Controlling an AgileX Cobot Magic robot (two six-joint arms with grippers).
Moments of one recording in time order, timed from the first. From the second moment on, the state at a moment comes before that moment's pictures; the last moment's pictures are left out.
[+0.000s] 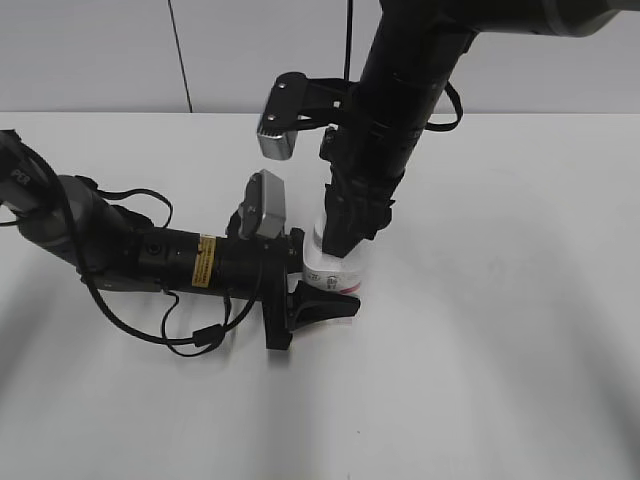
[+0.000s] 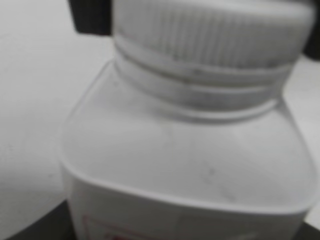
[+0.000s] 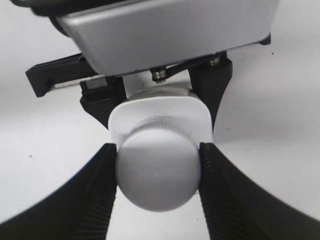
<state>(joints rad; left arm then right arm) -0.37 2.35 -1.12 1.37 -1.10 -0.49 0.59 2.04 -1.62 0.29 1.09 -1.05</state>
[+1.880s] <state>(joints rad) -0.37 2.35 -1.12 1.39 -1.12 -0.50 0.59 2.04 -1.62 0.34 1.09 -1.23</state>
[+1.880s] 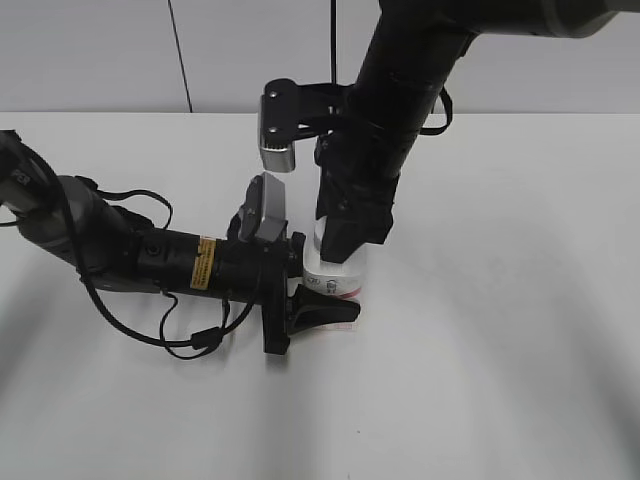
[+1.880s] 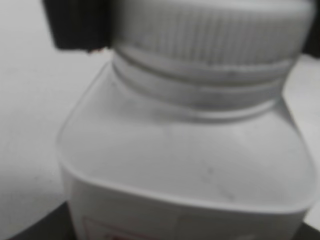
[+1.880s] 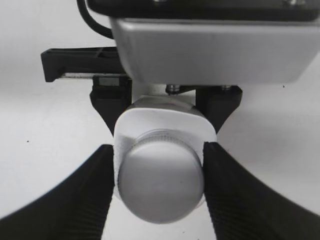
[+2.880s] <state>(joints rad) -0.37 2.35 -1.12 1.39 -1.11 -0.51 0.59 1.94 -1.62 0.27 1.16 -0.17</state>
